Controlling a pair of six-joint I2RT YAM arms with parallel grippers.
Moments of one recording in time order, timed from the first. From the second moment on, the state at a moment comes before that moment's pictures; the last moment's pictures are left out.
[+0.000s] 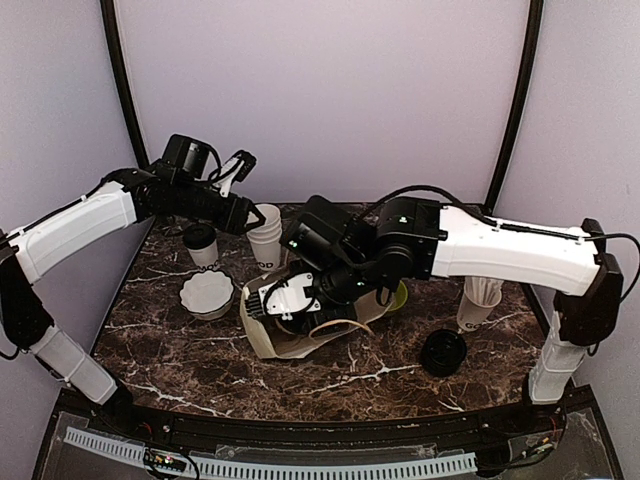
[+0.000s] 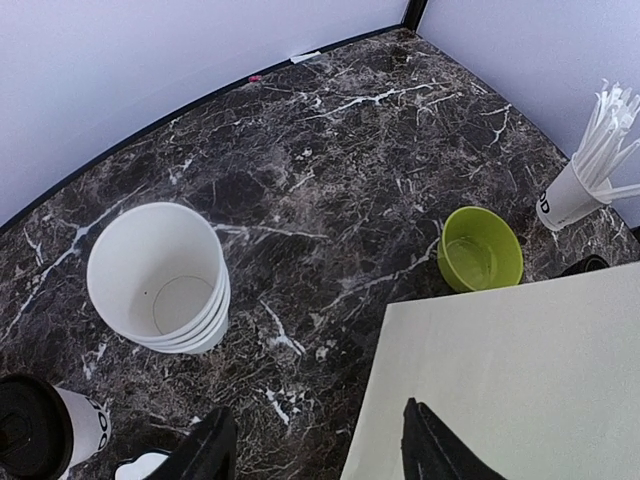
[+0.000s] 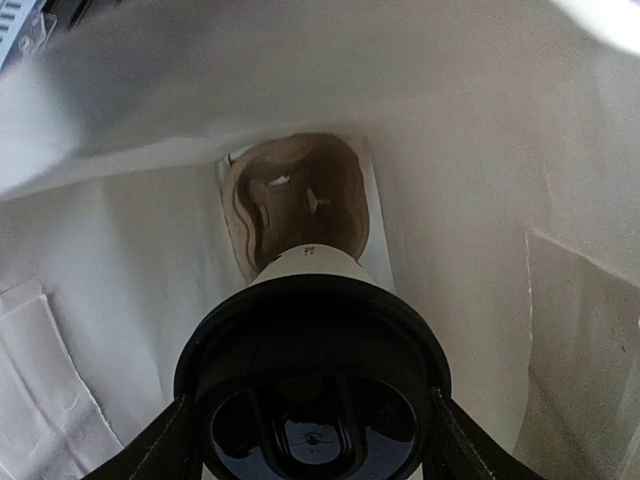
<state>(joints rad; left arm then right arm) -0.53 1.49 1.39 -0.58 0.23 0.01 1.30 1.78 1.75 -0.98 0.21 -0.76</state>
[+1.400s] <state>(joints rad) -0.48 1.71 1.34 -0.43 0.55 -0.04 1.28 1.59 1.40 -0.82 0.35 -0.80</state>
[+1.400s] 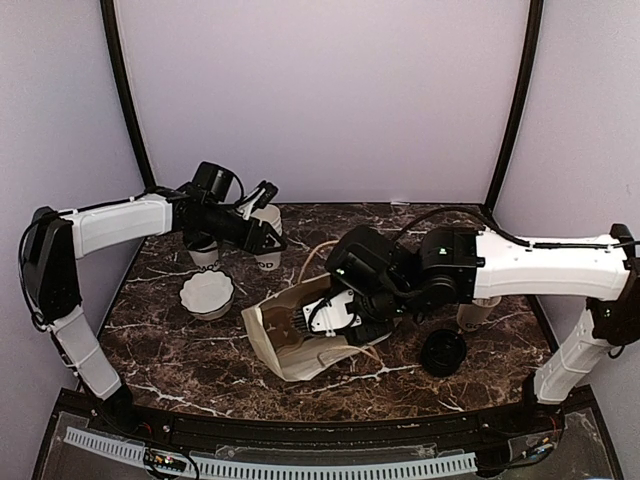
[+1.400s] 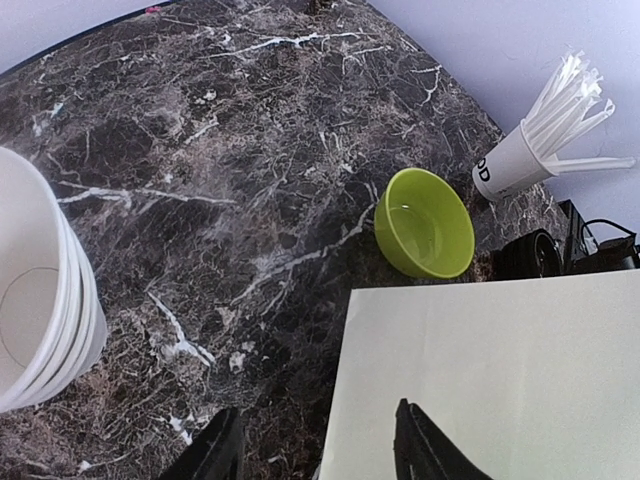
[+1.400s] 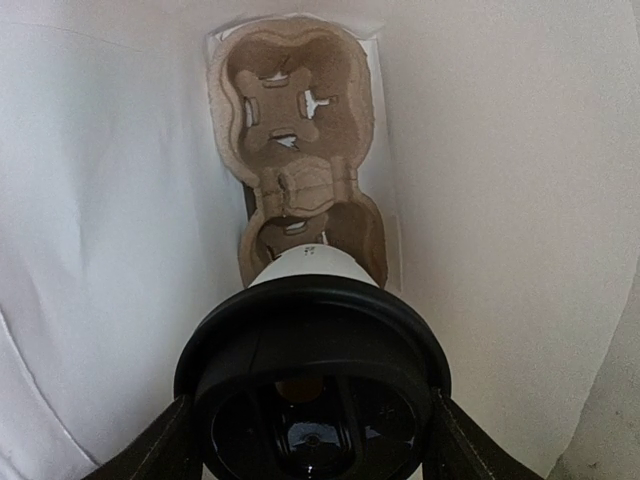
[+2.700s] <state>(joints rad) -0.48 1.76 1.33 -0.41 0.68 -0.04 1.20 1.65 1.34 -0.66 0.27 -0.80</state>
